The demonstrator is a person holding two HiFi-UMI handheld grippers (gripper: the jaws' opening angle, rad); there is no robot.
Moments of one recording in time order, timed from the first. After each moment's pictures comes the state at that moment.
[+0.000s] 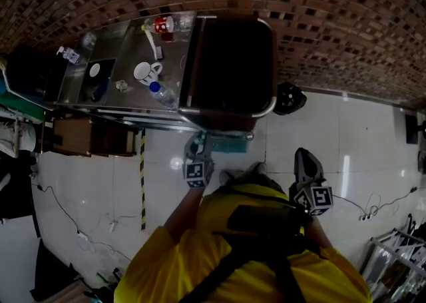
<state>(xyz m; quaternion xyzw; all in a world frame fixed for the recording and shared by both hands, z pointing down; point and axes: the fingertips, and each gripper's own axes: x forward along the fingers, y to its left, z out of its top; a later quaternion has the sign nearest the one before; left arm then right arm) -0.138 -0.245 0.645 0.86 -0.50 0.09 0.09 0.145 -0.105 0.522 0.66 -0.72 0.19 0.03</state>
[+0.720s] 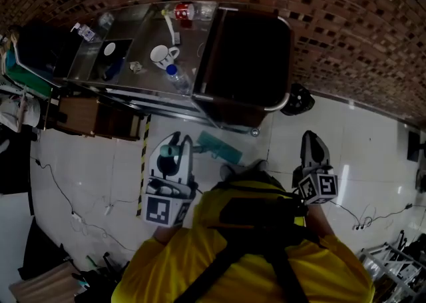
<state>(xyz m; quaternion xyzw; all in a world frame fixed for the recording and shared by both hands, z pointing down) -0.188 -0.172 0.353 0.87 -0.49 -0.05 -0.01 0.134 -0.147 0.485 0.65 -0.75 0.14 0.00</state>
